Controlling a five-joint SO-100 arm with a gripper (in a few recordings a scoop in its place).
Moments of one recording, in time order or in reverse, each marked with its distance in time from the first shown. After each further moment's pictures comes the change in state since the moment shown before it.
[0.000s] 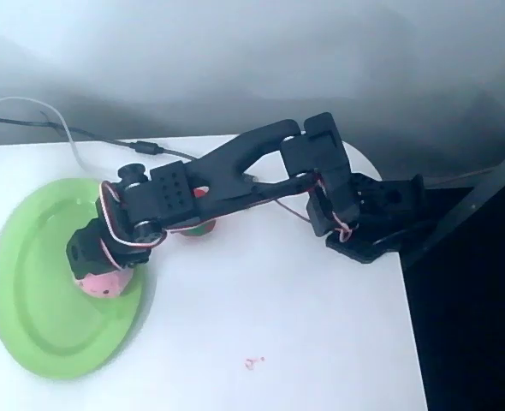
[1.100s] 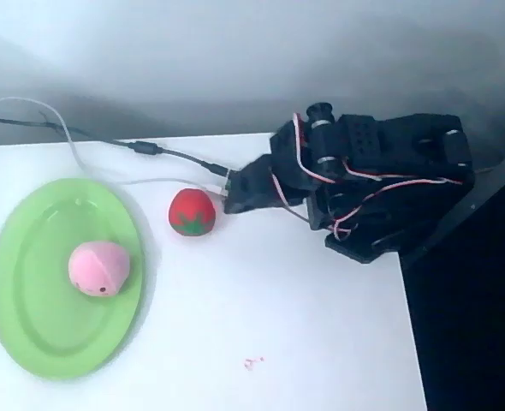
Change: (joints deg) arm 11.2 96.2 74.5 22.1 5.1
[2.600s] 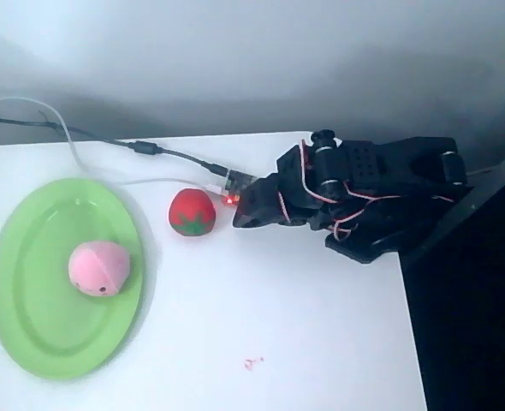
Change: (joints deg) arm -0.3 17.9 28.7 2.4 -9.1
